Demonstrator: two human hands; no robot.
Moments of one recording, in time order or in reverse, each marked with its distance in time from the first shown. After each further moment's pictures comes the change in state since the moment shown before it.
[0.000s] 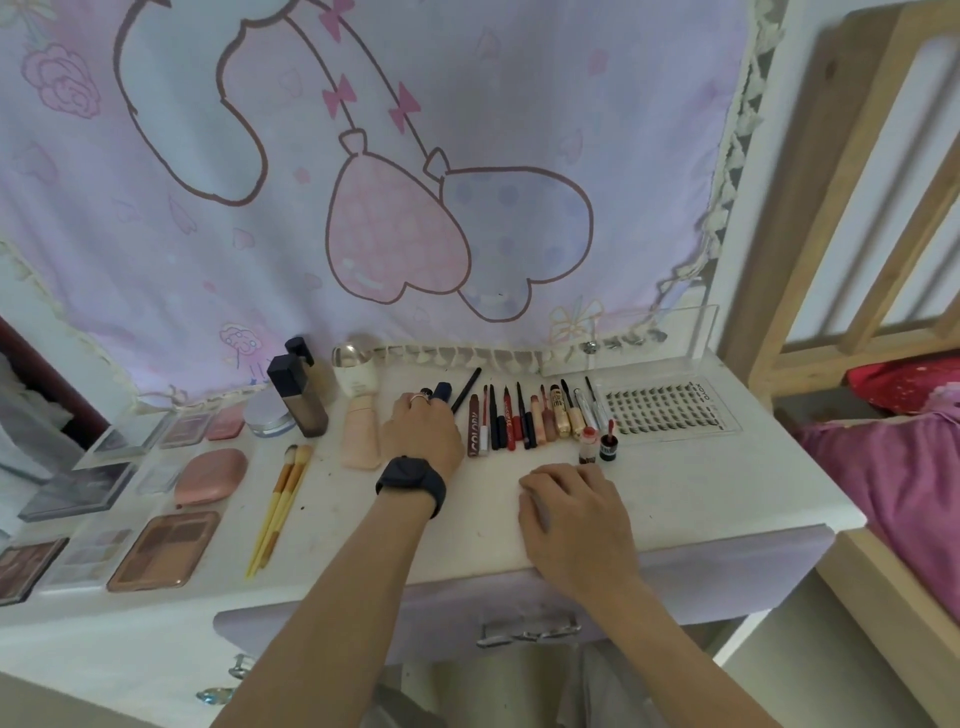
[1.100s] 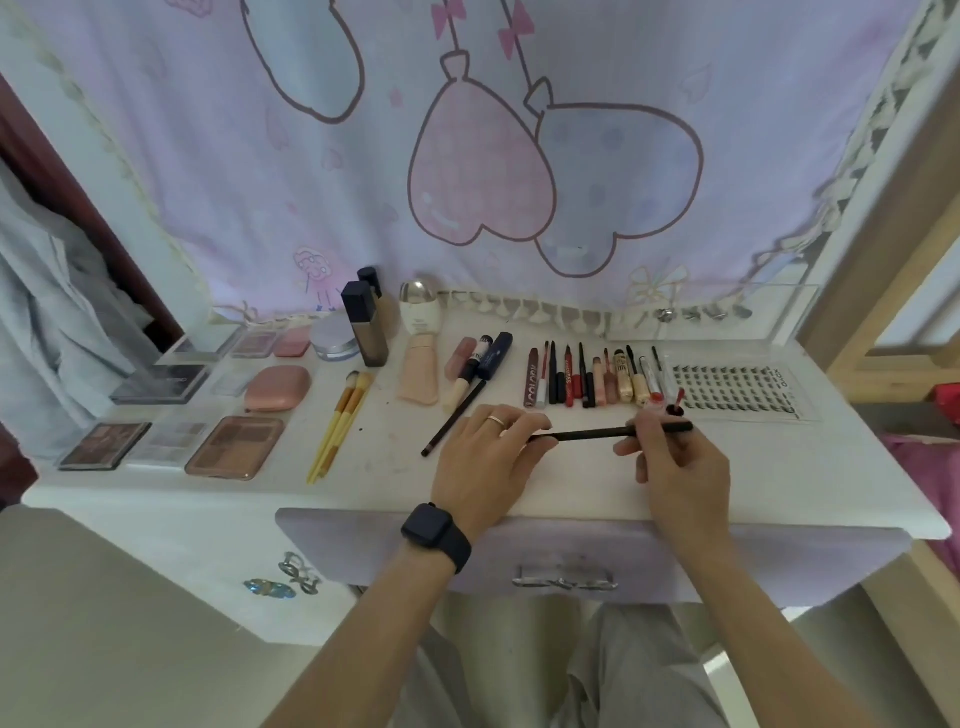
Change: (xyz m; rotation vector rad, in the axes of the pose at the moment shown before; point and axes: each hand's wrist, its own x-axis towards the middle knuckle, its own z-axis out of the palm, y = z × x) left_hand -0.105 -0.016 0.016 -0.495 0.408 0.392; right_hand 0.006 0.012 -0.025 0.898 0.115 0.479
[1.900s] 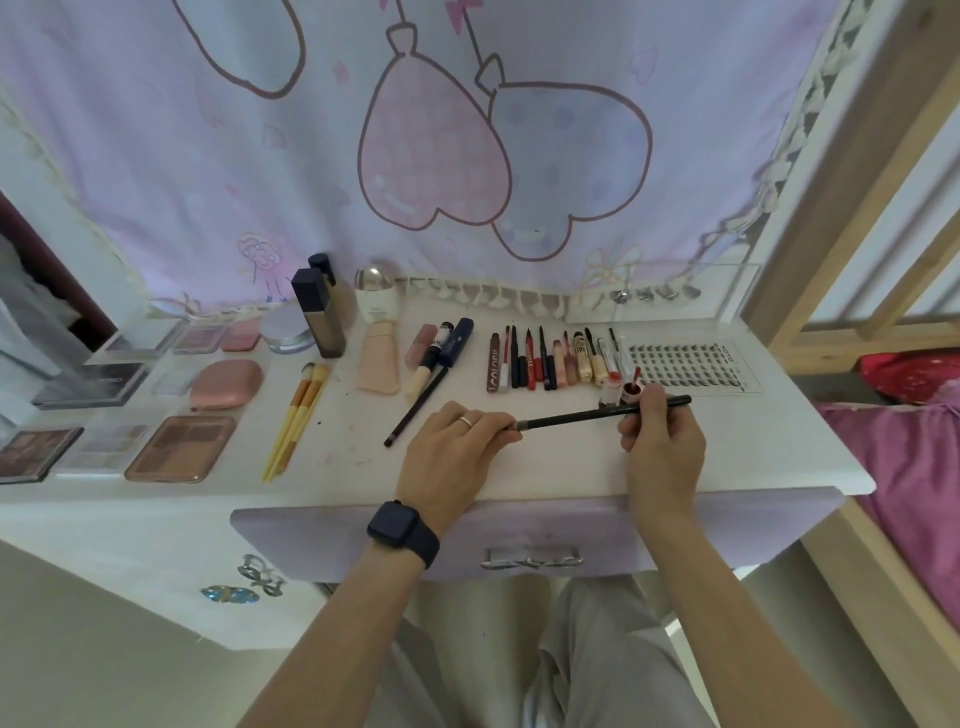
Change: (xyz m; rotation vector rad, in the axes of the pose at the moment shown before) left_hand -0.006 0.001 0.002 -0.018 0.102 0.119; right_hand 0.005 0.000 -0.001 0.102 0.265 0.136
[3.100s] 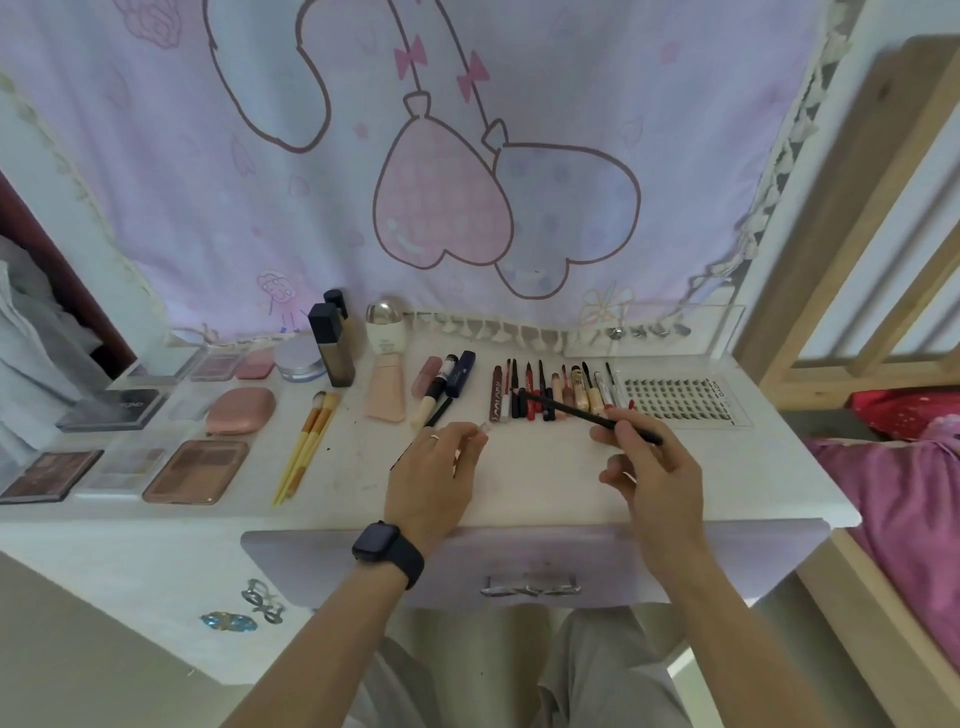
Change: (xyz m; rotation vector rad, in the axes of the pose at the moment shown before) left_hand -0.003 -0.007 -0.011 -0.122 -0.146 -0.480; right_hand -0.015 -0.030 -0.019 0.213 -0.324 0.030
